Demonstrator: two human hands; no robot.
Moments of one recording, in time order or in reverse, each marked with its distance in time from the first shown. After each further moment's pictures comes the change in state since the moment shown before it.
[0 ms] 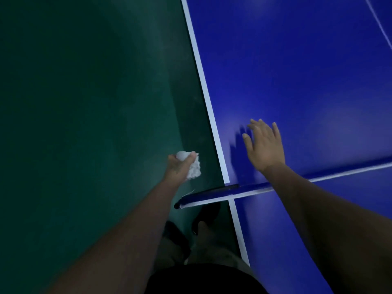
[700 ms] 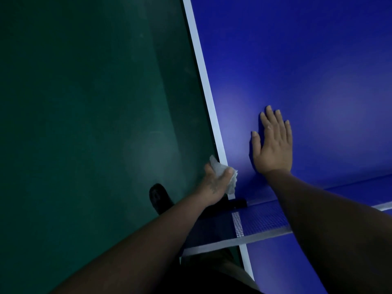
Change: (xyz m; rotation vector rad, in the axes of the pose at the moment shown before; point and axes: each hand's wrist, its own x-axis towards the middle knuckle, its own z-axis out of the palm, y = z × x) left_hand 0.054 -0.022 0.096 0.263 -0.455 -0.051; right_hand 0.041 0.034 0.094 0.014 0.197 0.077
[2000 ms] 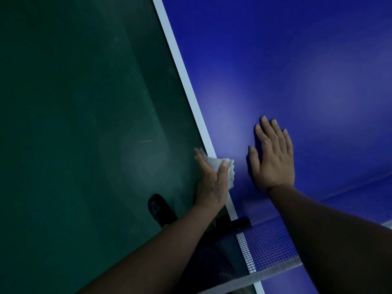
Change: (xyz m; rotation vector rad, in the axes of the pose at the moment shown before) left_hand 0.045 0.035 0.006 -0.122 0.228 0.196; right_hand 0.008 0.002 0.002 -0.027 0.001 -0.015
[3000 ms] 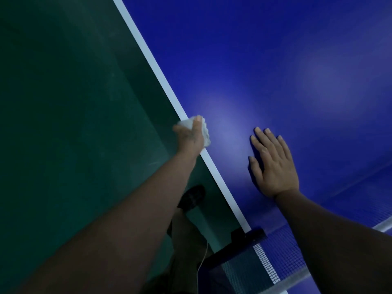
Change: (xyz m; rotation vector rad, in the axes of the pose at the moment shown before) left_hand 0.139 0.100 -0.044 -0.166 0.087 0.030; right_hand 0.001 -0.001 -0.002 0.049 0.016 0.001
